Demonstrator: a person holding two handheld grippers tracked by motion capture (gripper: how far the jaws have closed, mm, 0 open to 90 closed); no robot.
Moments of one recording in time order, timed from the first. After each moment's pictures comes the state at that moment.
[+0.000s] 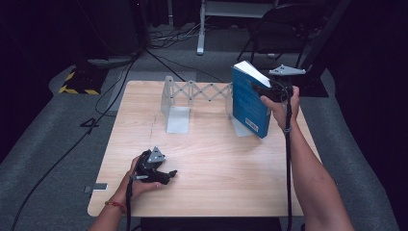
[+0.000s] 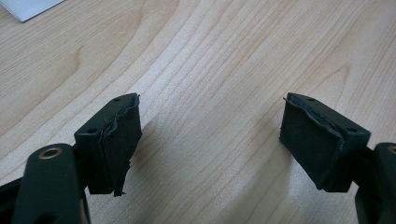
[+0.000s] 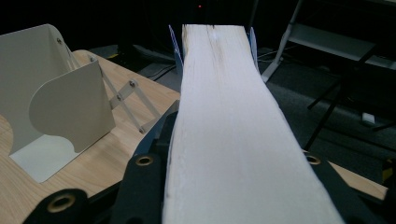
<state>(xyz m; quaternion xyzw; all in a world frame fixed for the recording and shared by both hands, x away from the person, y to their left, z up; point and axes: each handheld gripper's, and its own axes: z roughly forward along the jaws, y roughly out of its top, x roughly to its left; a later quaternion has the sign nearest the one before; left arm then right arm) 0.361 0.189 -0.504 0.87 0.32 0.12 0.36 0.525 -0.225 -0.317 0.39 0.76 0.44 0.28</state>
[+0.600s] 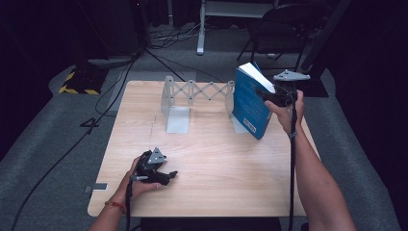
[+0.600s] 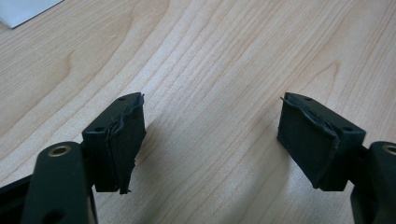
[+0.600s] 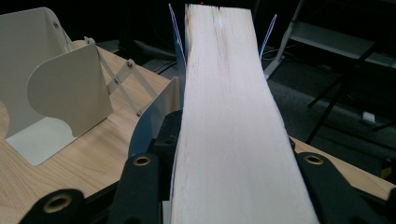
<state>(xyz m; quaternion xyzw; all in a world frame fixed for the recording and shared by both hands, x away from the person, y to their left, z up) 0.360 0.189 -0.504 0.87 0.31 0.12 0.36 0.520 -0.242 -0.329 0.38 0.76 0.44 0.28</state>
